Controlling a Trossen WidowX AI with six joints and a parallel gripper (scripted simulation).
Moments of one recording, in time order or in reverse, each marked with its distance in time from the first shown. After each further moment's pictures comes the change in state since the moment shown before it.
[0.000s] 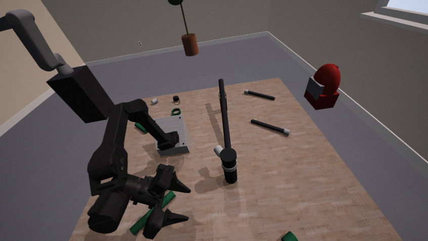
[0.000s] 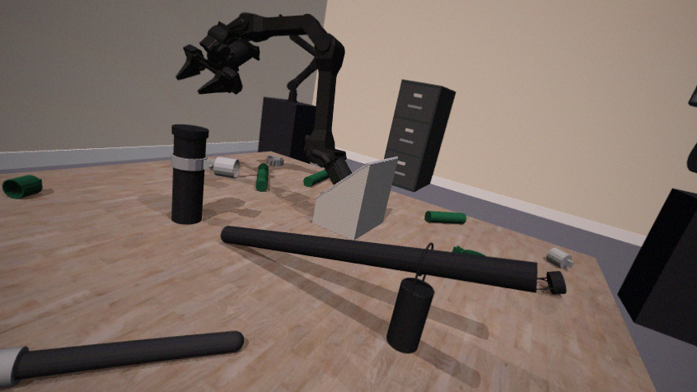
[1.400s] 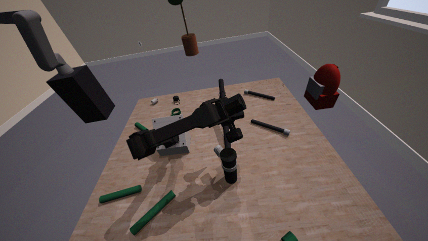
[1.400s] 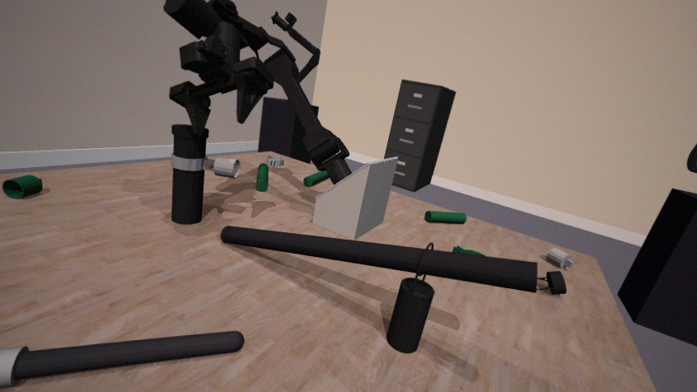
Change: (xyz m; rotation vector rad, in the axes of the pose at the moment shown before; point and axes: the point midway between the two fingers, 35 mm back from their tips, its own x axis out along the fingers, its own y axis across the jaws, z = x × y) arm 0.134 0.307 0.174 0.355 0.371 0.661
